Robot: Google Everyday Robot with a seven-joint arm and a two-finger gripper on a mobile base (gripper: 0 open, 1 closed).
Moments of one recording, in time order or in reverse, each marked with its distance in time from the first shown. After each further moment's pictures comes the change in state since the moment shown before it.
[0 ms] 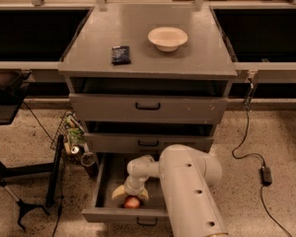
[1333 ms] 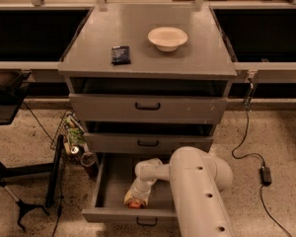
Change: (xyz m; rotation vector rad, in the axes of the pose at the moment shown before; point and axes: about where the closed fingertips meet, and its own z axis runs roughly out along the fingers) arm -0.025 0.024 -0.002 0.032 -0.056 0.150
